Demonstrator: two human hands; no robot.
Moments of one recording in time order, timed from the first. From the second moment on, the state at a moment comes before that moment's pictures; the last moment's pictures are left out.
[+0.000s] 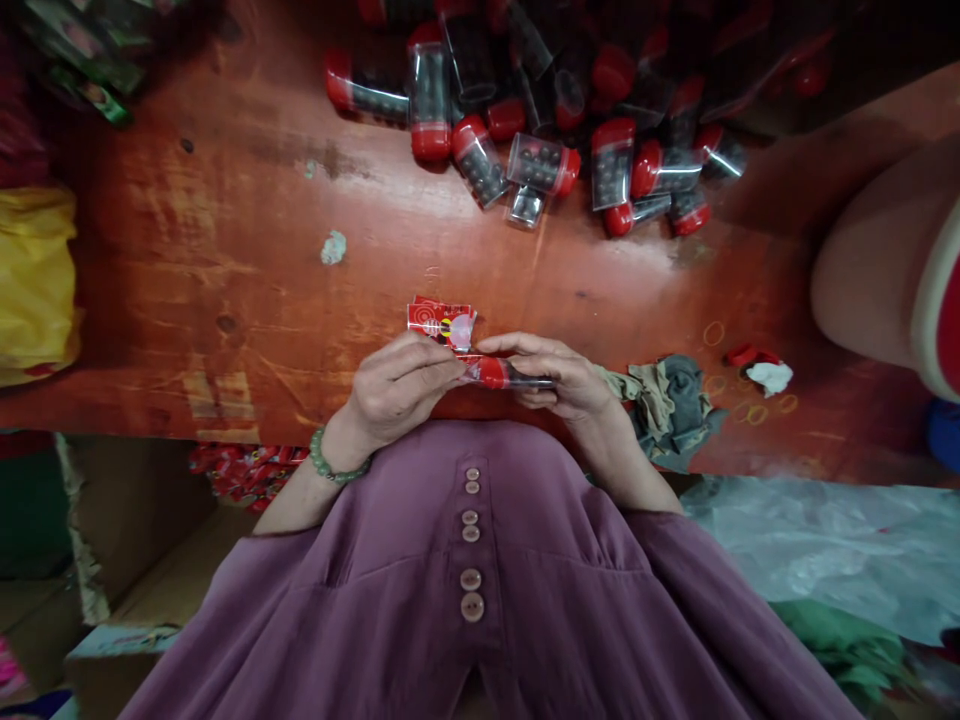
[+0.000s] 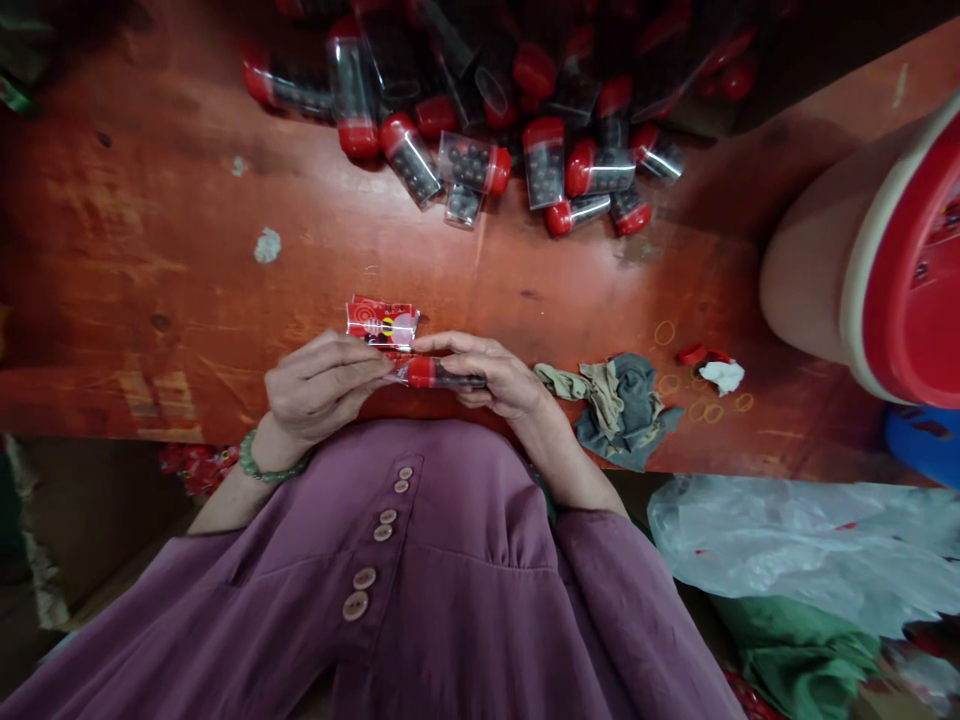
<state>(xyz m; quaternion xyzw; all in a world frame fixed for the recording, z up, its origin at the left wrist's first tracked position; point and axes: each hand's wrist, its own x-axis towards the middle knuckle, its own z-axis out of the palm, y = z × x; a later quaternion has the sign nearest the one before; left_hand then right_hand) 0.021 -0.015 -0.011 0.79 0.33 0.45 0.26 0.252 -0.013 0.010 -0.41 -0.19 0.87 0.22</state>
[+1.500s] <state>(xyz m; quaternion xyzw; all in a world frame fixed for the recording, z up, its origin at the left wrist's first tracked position) 0.046 -0.036 0.014 0.17 0.50 0.50 0.69 0.206 -0.043 0.016 -0.48 -0.59 0.57 0.31</state>
